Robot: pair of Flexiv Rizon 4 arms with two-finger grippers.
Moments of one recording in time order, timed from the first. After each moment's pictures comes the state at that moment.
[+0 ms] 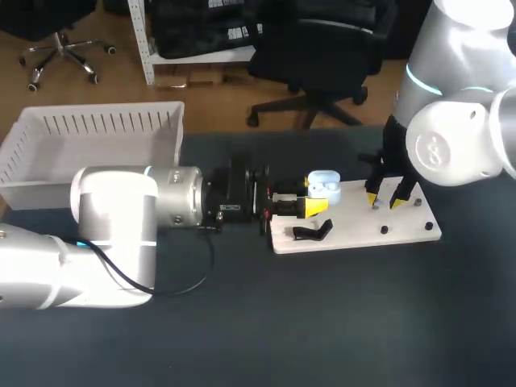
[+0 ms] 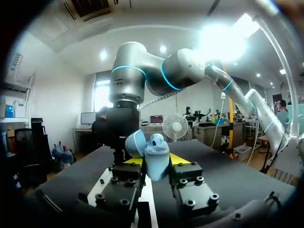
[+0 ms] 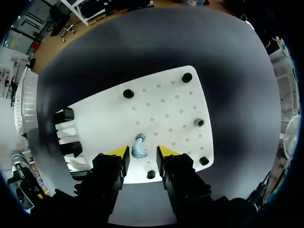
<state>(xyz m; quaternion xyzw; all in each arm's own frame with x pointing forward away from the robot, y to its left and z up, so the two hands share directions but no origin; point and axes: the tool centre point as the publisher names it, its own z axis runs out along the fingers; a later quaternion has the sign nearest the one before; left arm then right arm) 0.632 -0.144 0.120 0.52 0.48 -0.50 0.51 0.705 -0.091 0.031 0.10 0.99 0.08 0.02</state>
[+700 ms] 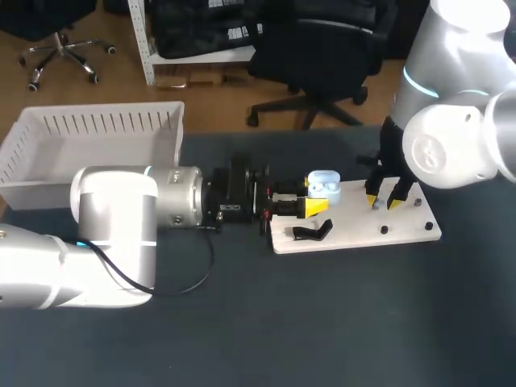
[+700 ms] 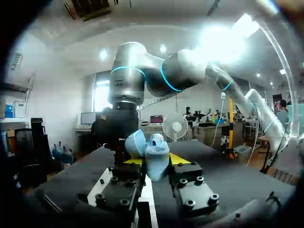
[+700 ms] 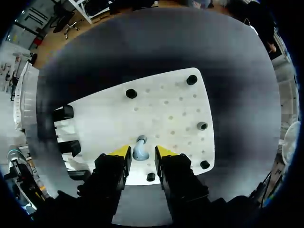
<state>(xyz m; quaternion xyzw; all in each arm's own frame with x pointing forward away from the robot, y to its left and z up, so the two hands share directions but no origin) 0.632 -0.144 0.120 0.52 0.48 -0.50 0.51 0.706 -0.090 0.028 0.07 0.99 0.08 0.02</state>
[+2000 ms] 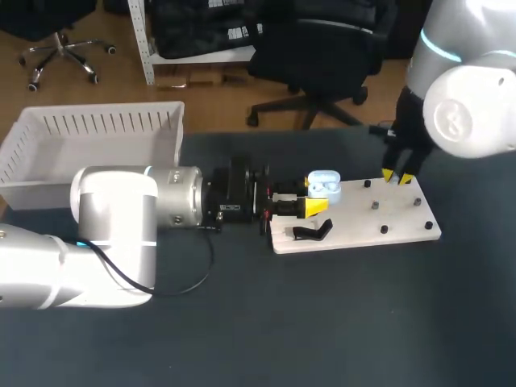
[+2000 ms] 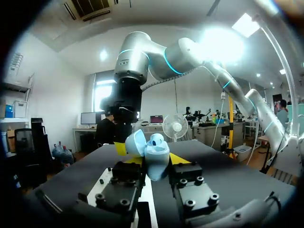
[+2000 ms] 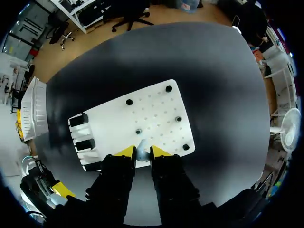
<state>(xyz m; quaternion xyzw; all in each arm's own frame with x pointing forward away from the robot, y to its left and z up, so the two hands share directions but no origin) 0.632 -0.144 0.120 0.52 0.48 -0.50 0.51 0.703 -0.110 0.100 0.13 0.99 0.07 0.04</state>
